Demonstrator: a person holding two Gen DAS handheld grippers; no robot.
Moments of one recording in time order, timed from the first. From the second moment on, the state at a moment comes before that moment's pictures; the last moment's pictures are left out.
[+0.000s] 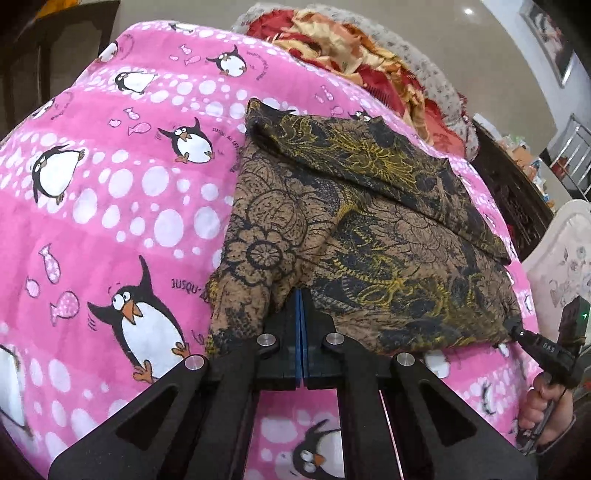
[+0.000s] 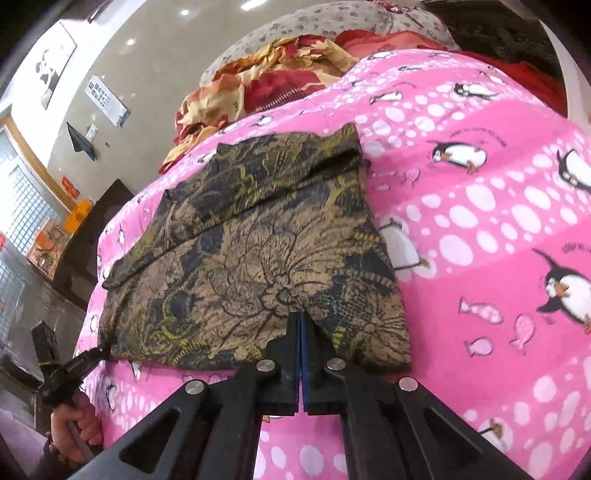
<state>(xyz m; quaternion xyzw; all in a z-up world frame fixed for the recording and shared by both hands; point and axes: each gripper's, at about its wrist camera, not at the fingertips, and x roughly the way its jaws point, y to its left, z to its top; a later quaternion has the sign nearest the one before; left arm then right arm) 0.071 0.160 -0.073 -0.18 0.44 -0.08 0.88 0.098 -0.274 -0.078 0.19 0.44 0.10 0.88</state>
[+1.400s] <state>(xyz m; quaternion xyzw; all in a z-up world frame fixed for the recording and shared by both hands) 0.296 0.142 -0.060 -0.16 0.34 -0.01 0.92 0.288 -0.274 -0.058 0.16 0.33 0.01 0.93</state>
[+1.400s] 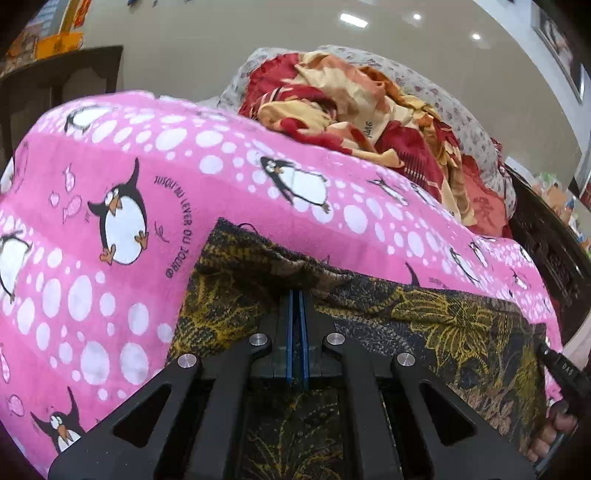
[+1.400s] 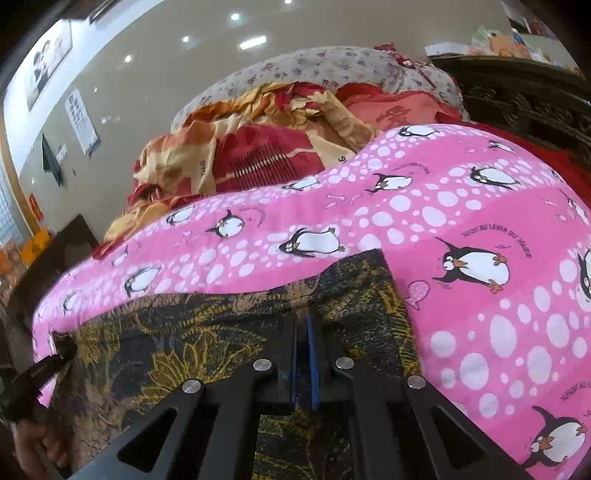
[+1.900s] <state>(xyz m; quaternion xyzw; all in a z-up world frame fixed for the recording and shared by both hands) 0.306 0.132 -0.058 -0.13 0.39 0.01 0.91 0.292 -0.288 -0.063 0.22 0.32 0.04 0.92</state>
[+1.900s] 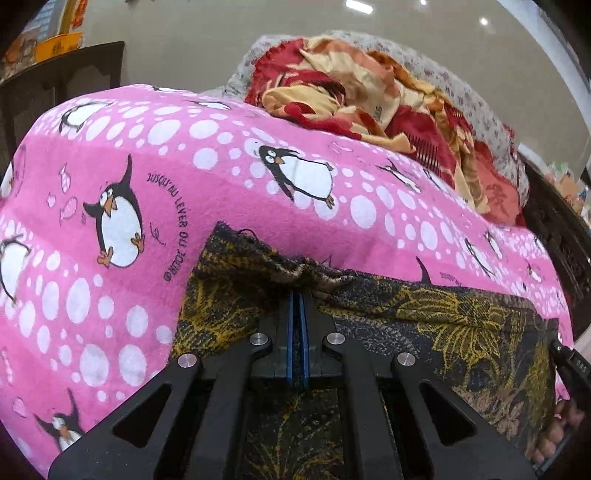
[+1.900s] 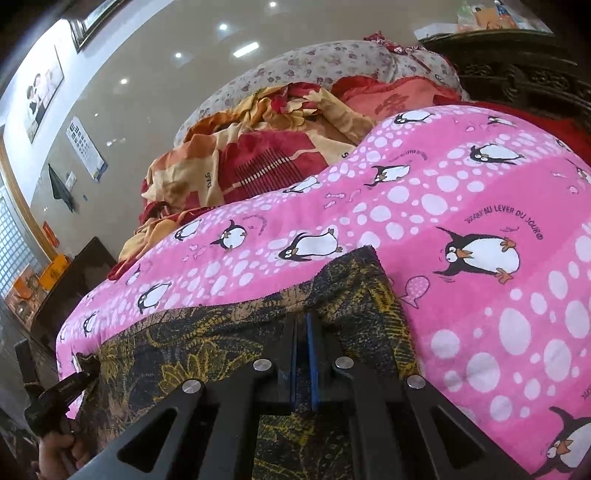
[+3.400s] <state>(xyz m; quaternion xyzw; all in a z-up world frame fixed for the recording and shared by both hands) 0.112 0.051 -0.078 -0.02 0.41 -0.07 0.91 0.146 -0.159 -0.086 0.04 0.42 0.12 0.90</state>
